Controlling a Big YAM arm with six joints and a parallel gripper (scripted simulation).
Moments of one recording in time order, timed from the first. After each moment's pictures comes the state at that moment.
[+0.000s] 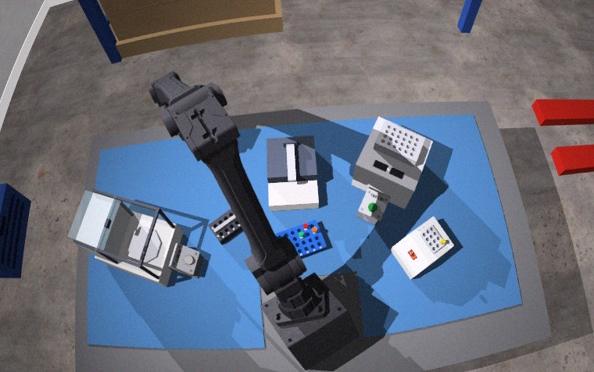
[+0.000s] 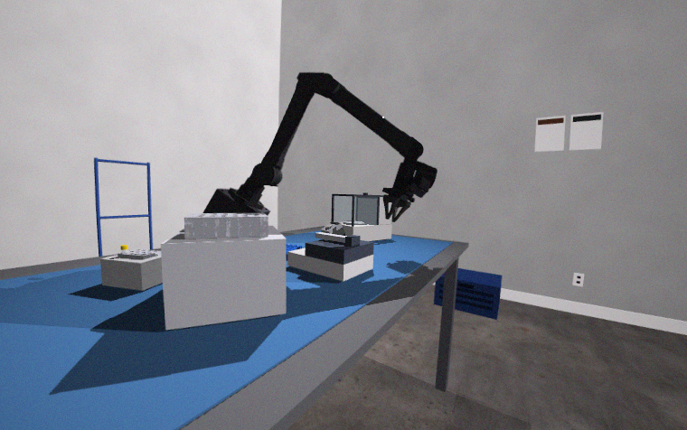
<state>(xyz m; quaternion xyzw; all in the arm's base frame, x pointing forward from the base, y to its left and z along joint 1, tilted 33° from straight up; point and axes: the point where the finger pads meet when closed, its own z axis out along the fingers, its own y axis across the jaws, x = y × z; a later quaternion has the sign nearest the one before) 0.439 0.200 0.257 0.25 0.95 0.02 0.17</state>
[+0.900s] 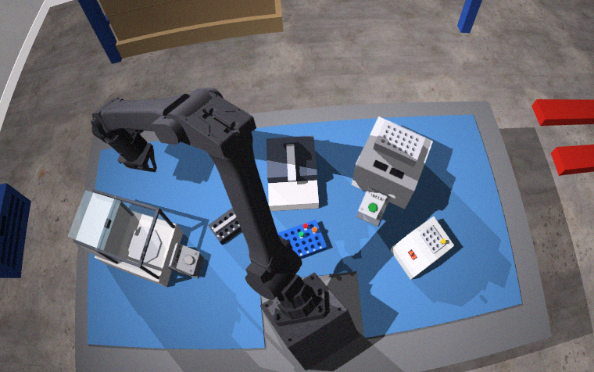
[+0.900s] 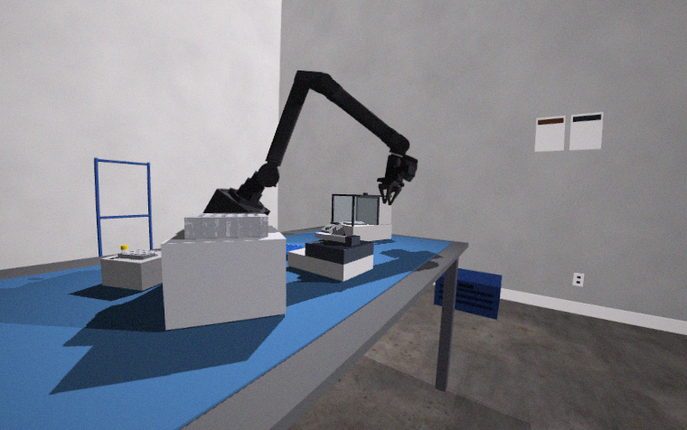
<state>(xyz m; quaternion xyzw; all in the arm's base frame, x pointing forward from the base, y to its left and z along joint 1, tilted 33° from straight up) 0.330 0.342 0.296 0.20 0.95 0.07 0.22</state>
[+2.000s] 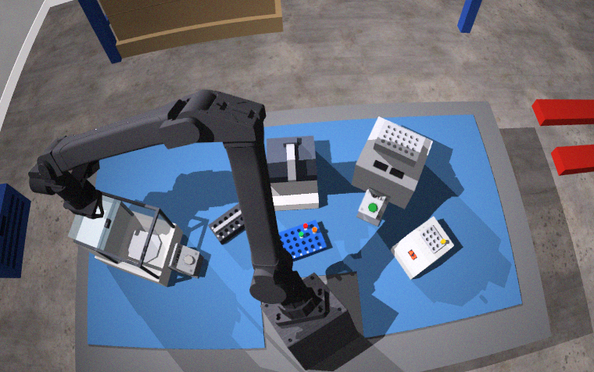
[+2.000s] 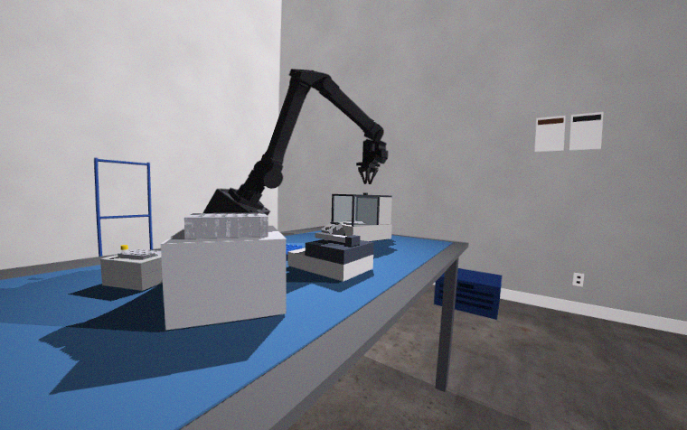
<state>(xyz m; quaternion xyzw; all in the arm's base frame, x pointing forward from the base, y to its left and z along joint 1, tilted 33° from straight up) 0.138 0.443 0.324 0.15 0.95 0.17 0.23</state>
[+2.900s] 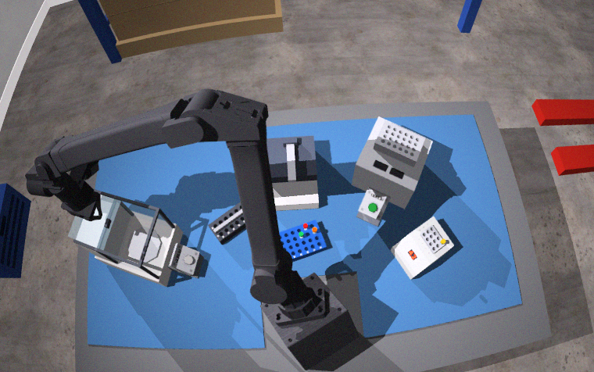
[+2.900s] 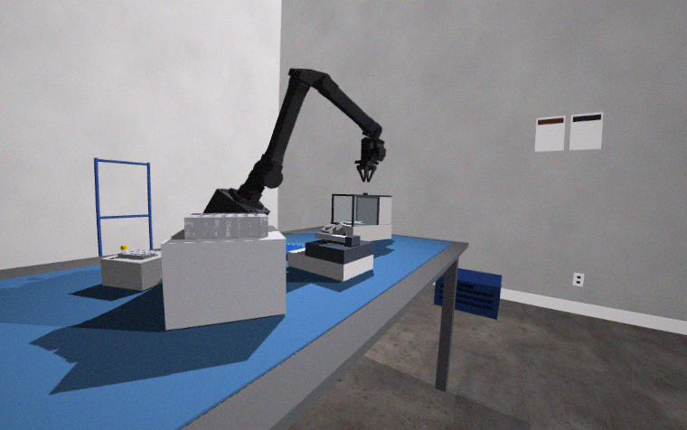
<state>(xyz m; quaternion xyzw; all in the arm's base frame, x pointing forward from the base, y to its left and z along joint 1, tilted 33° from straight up) 0.127 0.440 0.328 0.16 0.95 0.17 0.23</state>
